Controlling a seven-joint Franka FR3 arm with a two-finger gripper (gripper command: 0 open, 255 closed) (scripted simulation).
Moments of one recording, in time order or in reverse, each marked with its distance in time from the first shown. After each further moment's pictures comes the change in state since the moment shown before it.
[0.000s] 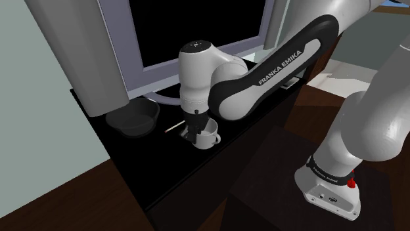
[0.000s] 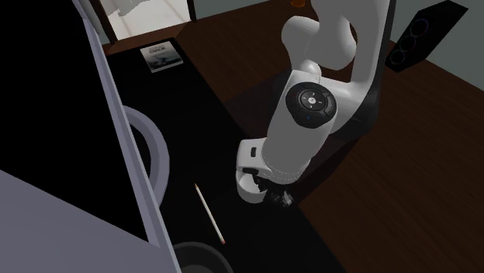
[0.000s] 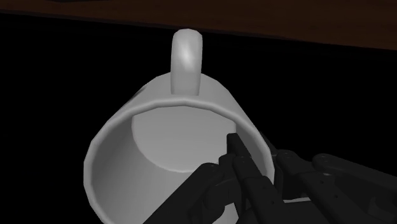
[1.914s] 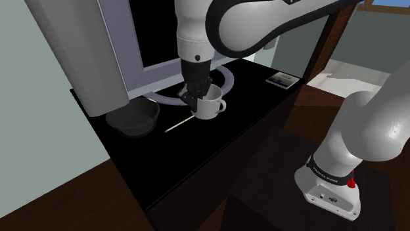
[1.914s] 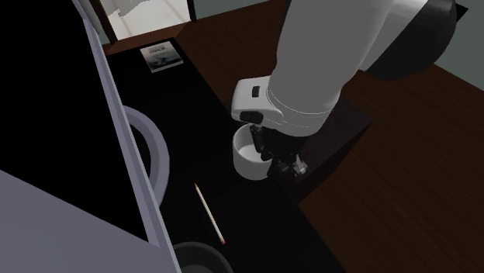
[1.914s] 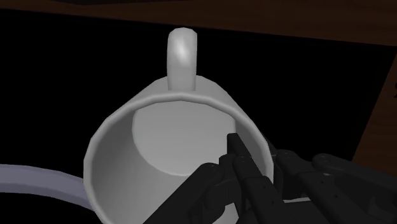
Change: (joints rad) arm 0.012 -0.203 -0.046 0.200 0.109 -0.382 -0.116
